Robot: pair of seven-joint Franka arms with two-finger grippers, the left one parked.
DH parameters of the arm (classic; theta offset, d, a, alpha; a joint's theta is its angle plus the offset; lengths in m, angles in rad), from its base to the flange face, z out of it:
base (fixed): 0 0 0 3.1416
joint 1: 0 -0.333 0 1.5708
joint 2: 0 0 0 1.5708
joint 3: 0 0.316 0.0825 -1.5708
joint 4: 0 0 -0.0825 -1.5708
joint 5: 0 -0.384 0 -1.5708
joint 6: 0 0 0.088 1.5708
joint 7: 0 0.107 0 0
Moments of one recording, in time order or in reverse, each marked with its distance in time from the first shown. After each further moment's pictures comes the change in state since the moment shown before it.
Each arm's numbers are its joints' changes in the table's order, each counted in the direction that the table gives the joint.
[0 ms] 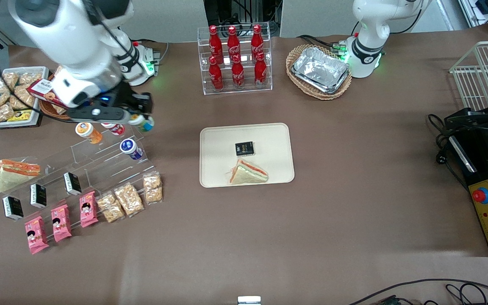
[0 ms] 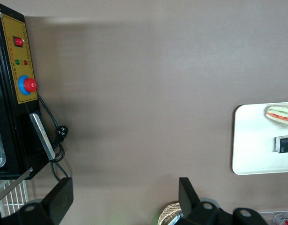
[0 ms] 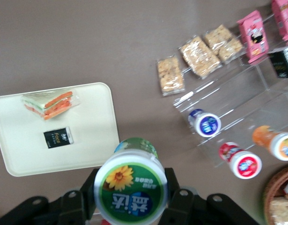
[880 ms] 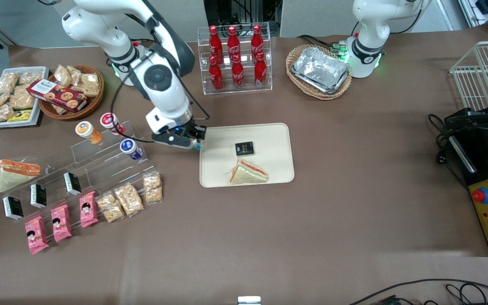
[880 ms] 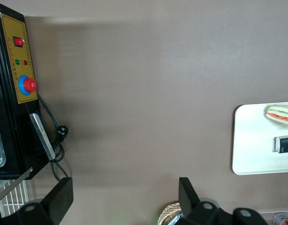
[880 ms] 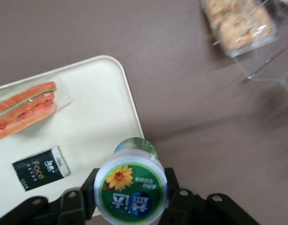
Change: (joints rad) arm -0.190 0.150 -0.003 0.515 -0.001 0.712 0.325
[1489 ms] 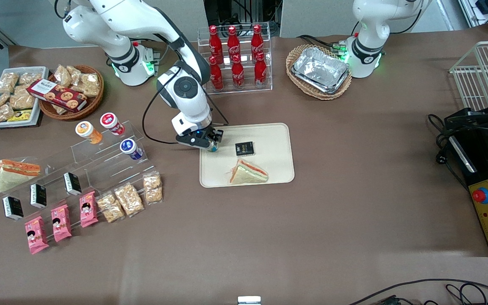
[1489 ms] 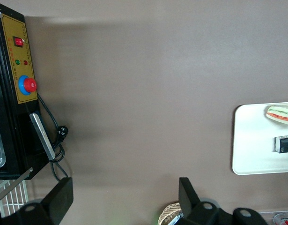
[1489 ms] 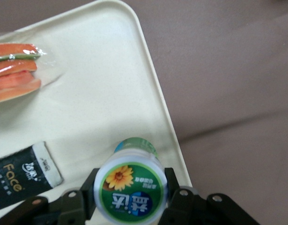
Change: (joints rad) arm -0.098 0.171 -0.001 0.062 0.000 0.263 0.131
